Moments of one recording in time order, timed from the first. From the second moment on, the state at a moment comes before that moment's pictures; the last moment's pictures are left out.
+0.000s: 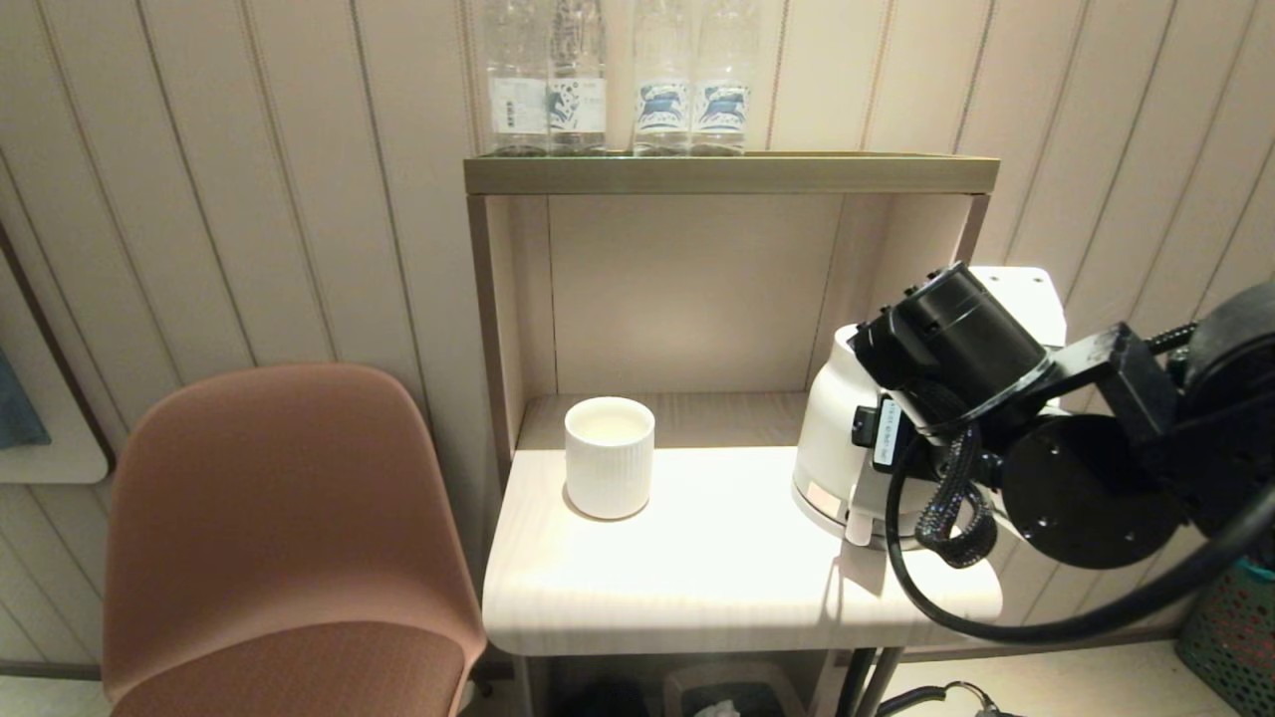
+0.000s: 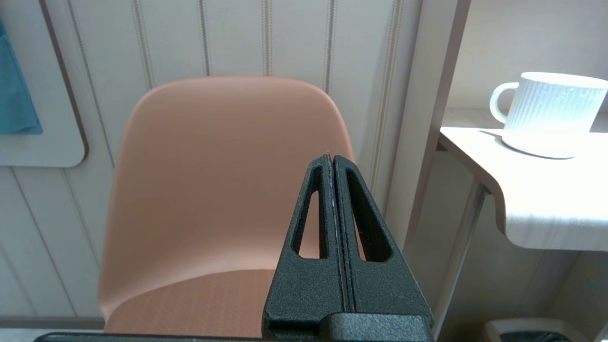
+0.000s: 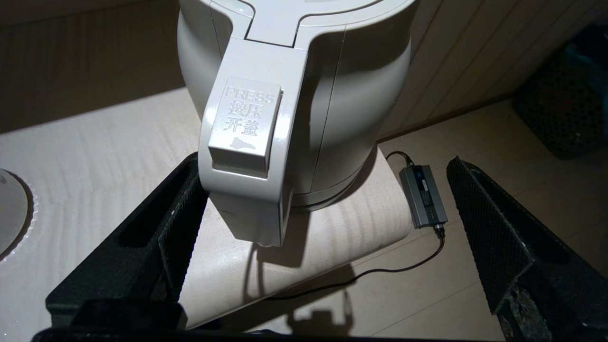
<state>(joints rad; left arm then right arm) 0.00 0.00 0.00 -0.16 0.00 -0.02 0.70 1.64 -1.26 0.50 -0.89 0.76</state>
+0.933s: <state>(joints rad) 0.00 0.00 0.00 -0.16 0.00 -0.02 0.67 1.58 -1.21 0.50 -0.89 0.75</state>
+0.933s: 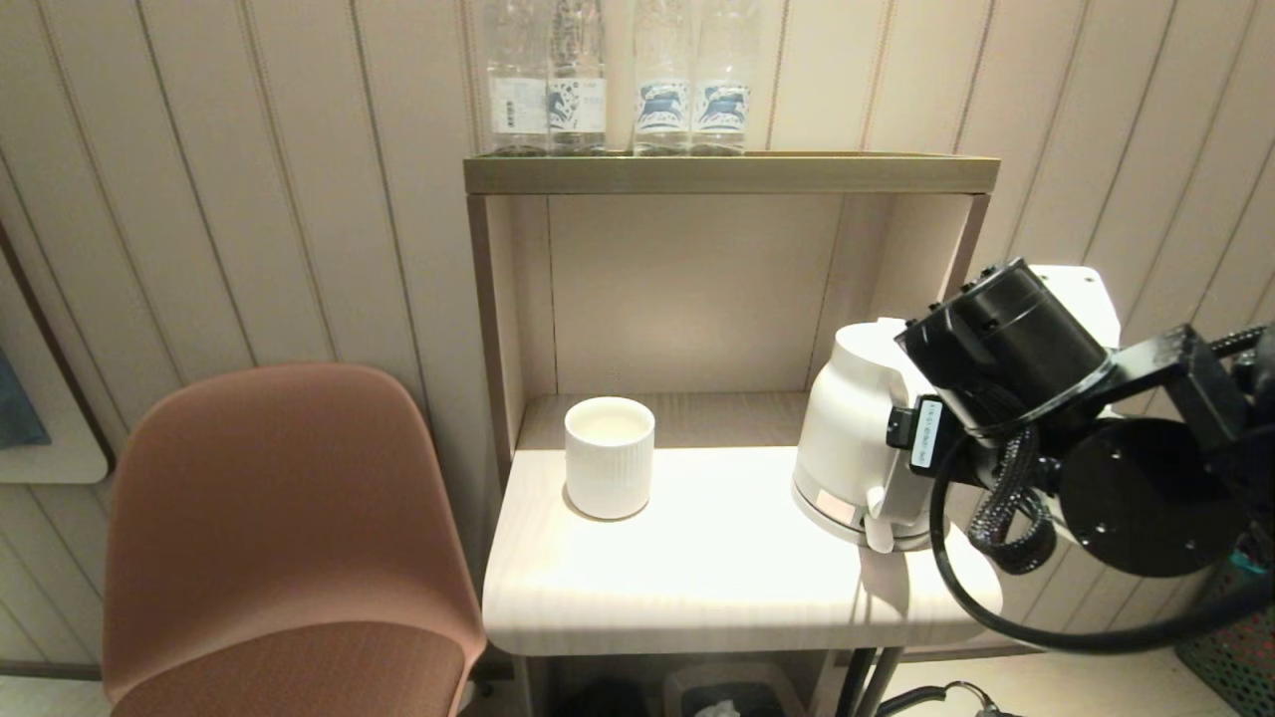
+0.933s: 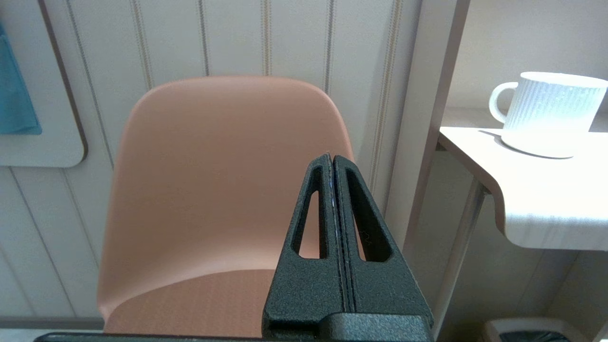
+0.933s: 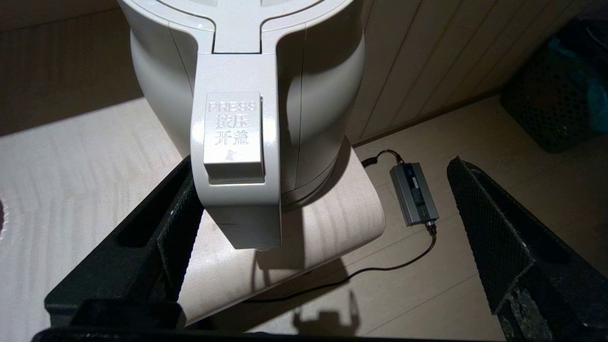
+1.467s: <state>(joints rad) 0.00 0.00 0.00 -0.16 0.00 -0.02 0.62 1.57 -1.19 0.50 -0.89 0.74</state>
